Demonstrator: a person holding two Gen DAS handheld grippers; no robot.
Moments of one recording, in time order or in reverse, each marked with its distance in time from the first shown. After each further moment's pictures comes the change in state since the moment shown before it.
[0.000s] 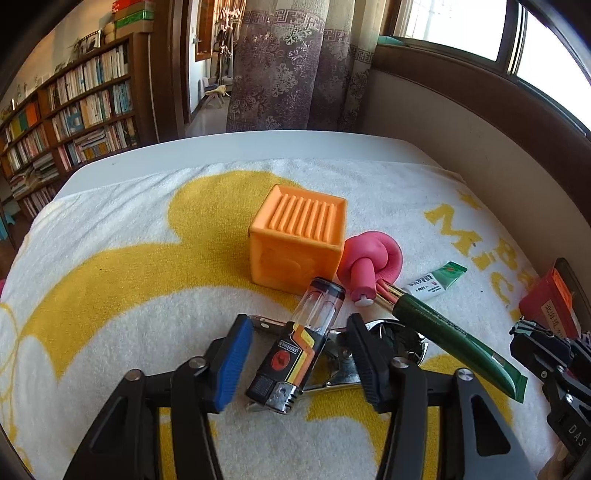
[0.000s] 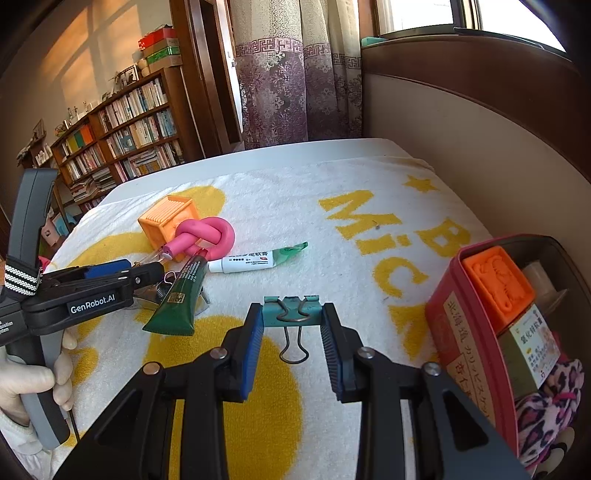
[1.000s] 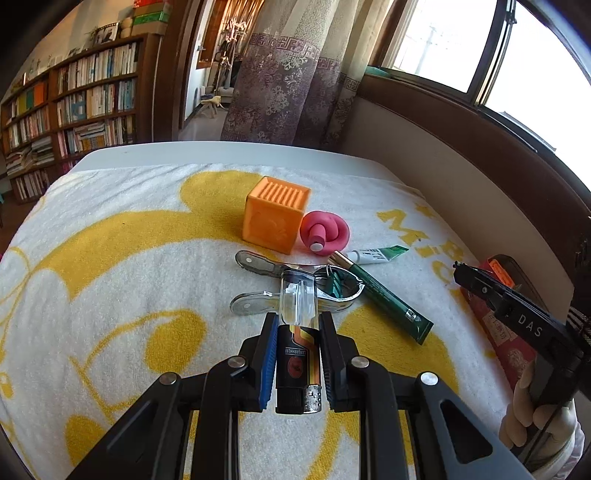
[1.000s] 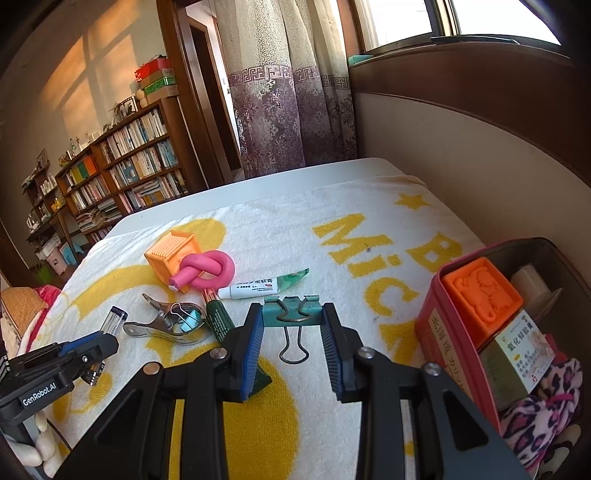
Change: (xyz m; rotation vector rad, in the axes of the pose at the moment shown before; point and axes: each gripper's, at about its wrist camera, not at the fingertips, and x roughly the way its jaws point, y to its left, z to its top) left arm -0.070 -0.007 -0.054 -0.060 -0.077 -0.102; right arm -0.016 -0.013 0.005 0.070 -0.108 0.034
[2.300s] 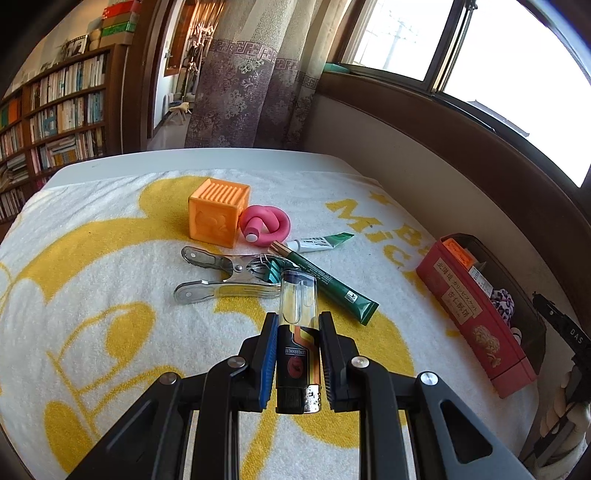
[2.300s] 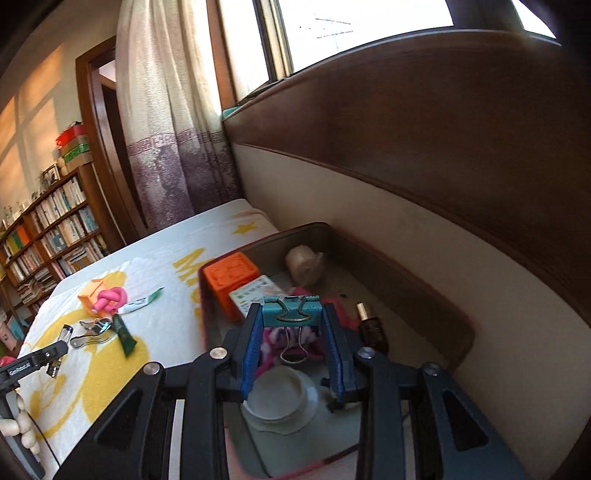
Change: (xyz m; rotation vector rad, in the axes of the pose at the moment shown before) left arm -0.015 -0.040 -0.012 0.076 0.002 -0.095; right arm -0.148 -0.128 -0.052 0.226 -0.163 -0.329
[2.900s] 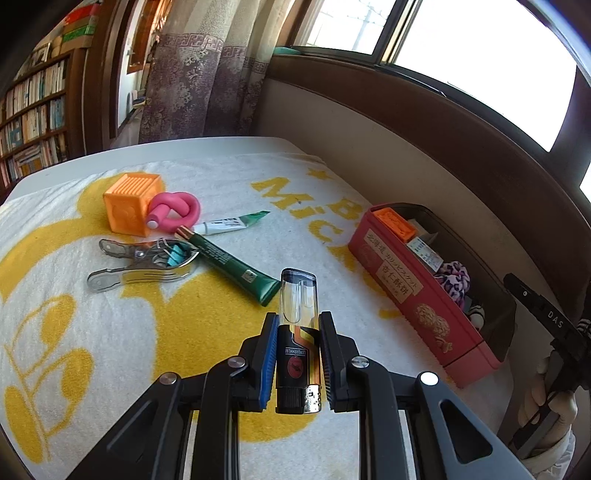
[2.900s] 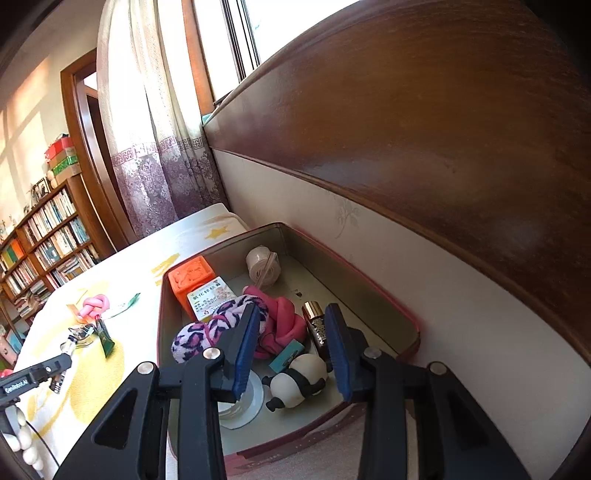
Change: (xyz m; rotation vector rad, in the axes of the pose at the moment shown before) left arm 0.013 -0.081 -0.010 0.090 0.065 -0.108; right arm -0.012 -0.037 -0.003 0.043 -0.012 0.018
